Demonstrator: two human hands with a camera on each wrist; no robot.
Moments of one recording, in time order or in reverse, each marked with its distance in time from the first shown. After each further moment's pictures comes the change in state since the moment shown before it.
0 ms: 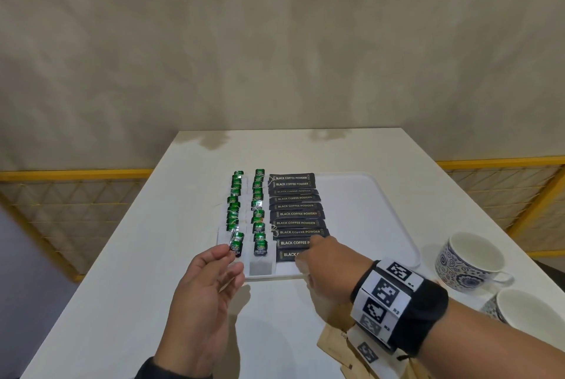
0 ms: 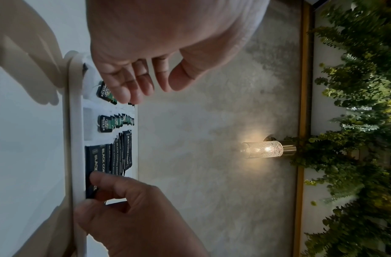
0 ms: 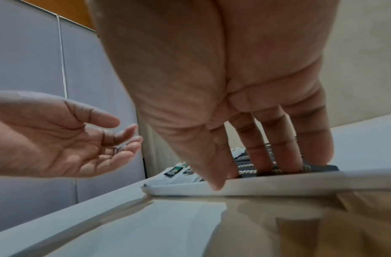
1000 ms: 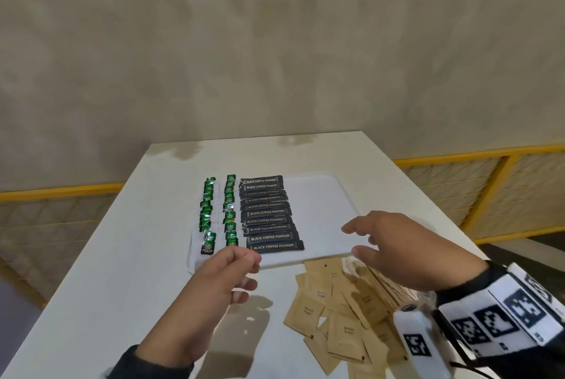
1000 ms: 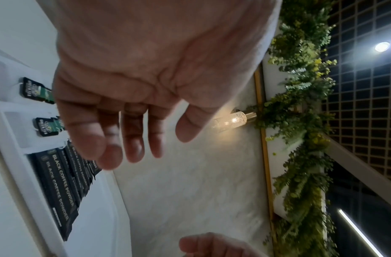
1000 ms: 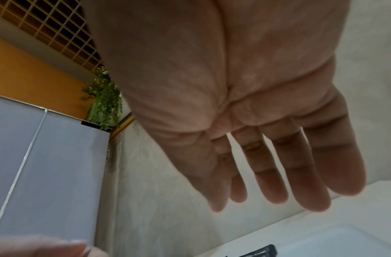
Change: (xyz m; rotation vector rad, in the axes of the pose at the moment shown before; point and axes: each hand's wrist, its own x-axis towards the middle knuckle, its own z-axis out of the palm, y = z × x) left_hand -0.053 0.008 0.026 0.690 -0.397 0.022; right_hand -0.142 0.071 -0.029 0.358 0.300 0.181
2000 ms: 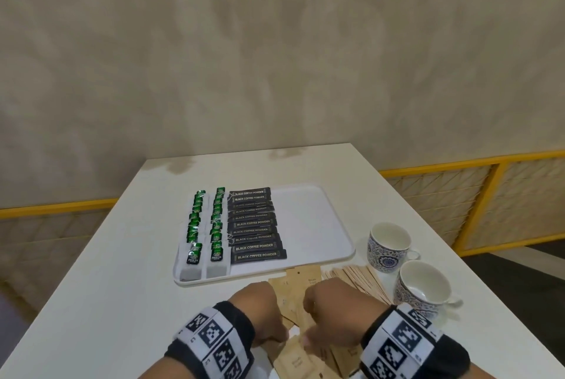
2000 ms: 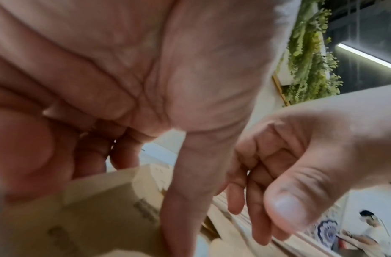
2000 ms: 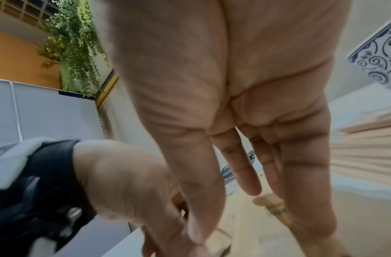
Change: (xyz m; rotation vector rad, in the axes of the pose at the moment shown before) left_hand 0.044 -0.023 0.084 1.314 -0.320 -0.217; right_hand -0.003 -0.009 0.072 0.049 -0.367 0.037
